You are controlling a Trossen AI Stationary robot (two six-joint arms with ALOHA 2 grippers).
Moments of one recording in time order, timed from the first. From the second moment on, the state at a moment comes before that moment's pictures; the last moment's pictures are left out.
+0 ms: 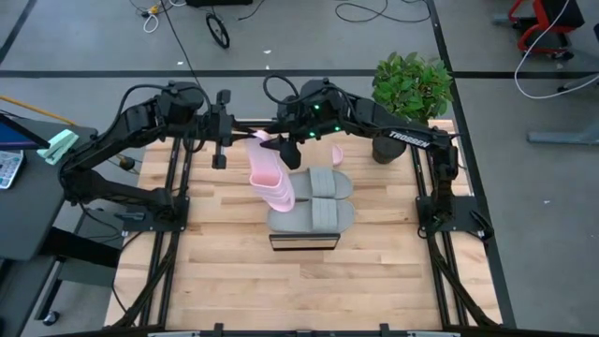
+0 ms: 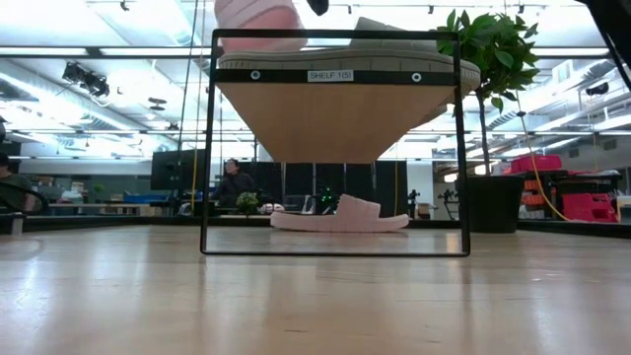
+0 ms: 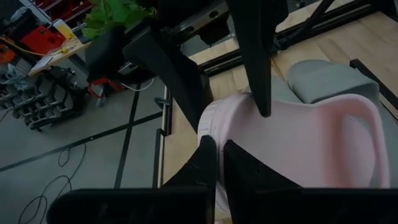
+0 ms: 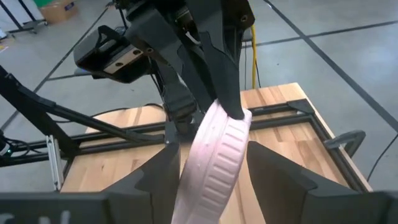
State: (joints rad) left arm 0.36 1.16 1.51 -0.78 0.15 0.56; right arm -0.21 1.94 2.20 -0.65 -0.22 0.11
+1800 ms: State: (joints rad) left arm 0.49 1.08 1.51 -0.72 -0.03 0.39; right arm 0.13 1.71 1.95 -0.54 1.11 -0.01
